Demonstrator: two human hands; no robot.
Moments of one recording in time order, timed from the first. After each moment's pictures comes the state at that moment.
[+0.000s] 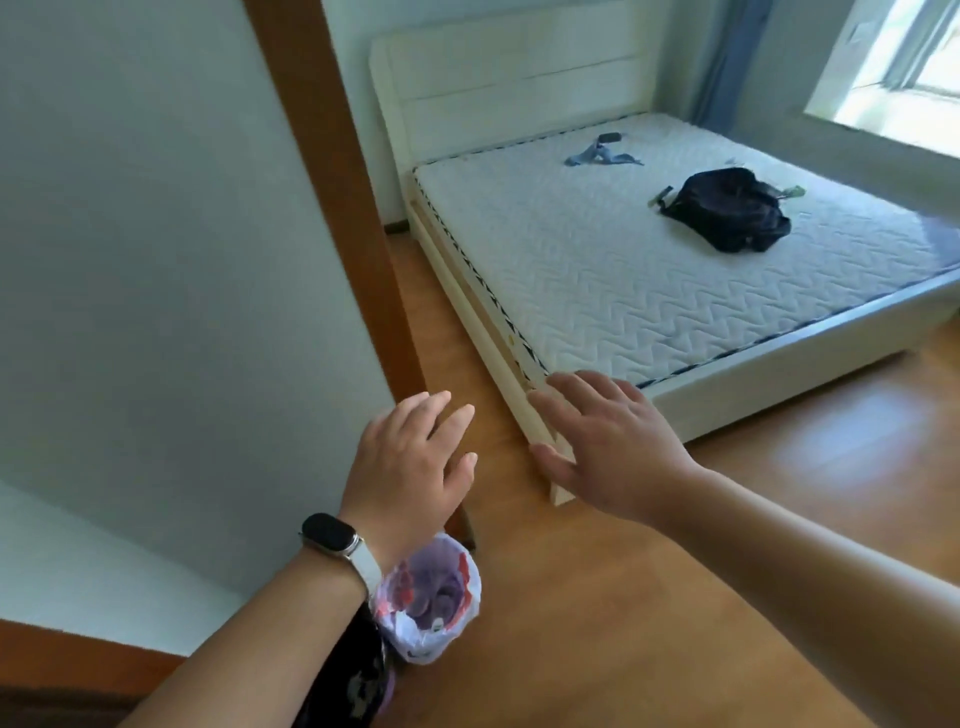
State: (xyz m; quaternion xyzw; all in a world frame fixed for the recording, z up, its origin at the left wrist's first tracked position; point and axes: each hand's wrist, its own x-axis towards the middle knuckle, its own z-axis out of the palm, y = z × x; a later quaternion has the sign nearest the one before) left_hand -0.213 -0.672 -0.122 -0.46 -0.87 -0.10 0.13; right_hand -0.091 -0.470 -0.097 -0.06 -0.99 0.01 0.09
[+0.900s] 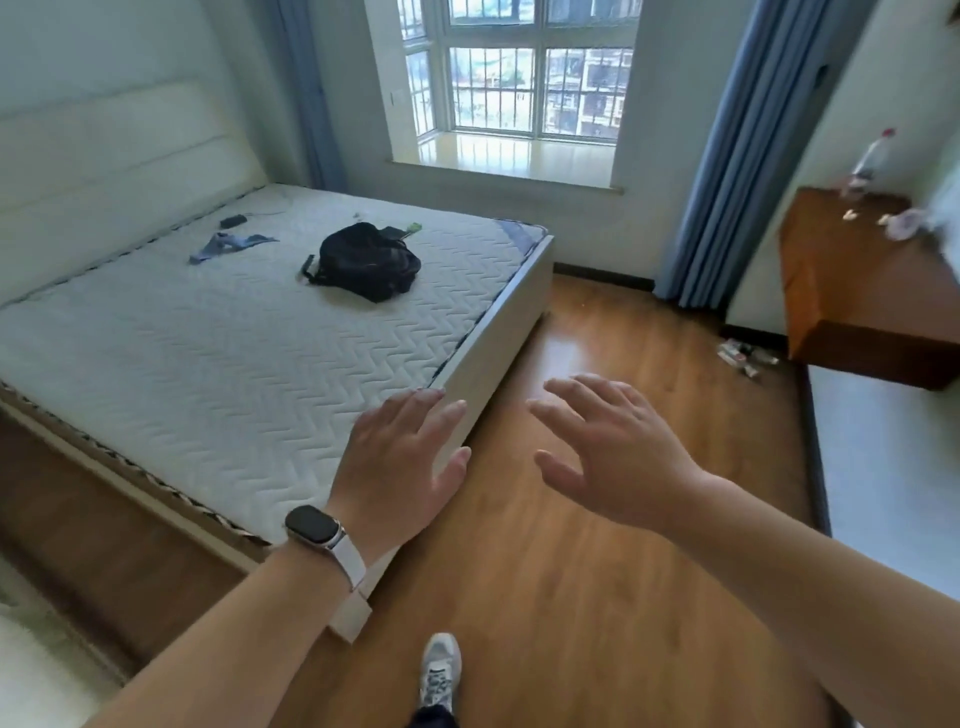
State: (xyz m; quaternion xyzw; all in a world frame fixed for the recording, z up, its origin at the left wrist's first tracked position) left_hand -0.086 -0.231 -0.107 -0.75 -0.63 -0.18 0.11; right_hand 0.157 -0.169 -0.088 -0.39 -0.91 -0.05 0.14
